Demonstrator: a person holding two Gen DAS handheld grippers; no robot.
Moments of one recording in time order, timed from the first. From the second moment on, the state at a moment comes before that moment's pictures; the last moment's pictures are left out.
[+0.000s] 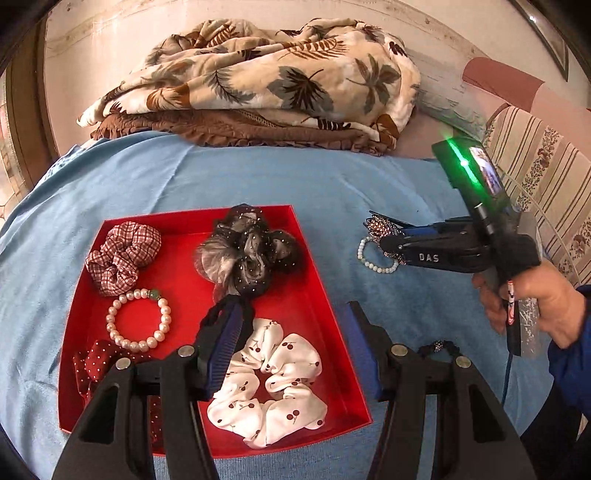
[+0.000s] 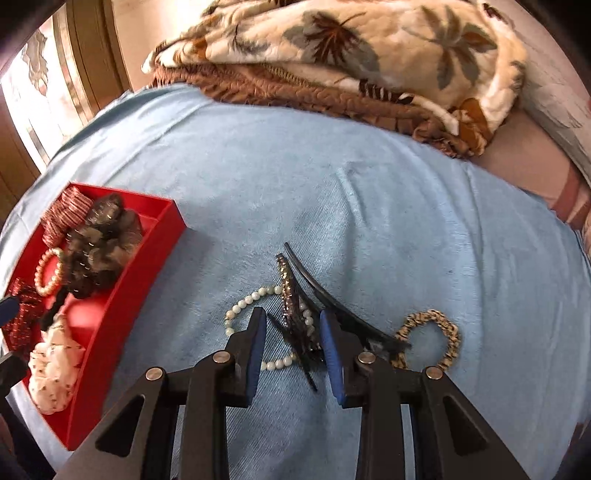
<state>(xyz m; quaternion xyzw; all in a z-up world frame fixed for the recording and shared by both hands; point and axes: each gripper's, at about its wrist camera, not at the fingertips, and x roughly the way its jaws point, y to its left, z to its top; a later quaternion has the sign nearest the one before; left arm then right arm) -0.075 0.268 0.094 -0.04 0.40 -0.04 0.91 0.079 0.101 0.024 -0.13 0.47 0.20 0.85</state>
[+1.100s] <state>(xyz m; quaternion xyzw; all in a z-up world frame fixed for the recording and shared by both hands) -0.063 0.122 0.028 0.08 0.51 -0.14 0.84 -0.040 -0.088 0.036 0.02 0.46 0.17 0.87</state>
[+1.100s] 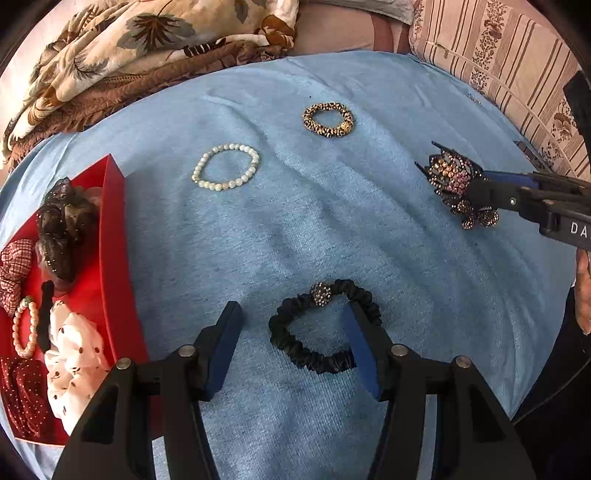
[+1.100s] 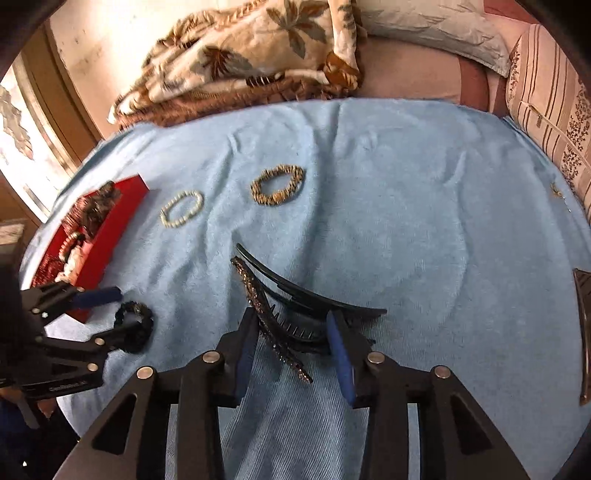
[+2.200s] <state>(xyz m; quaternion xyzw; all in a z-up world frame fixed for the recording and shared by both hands) -0.108 0.232 0.132 -0.01 0.40 -0.07 0.91 -0.082 -0.027 0.100 -0.01 0.40 0.23 0.89</state>
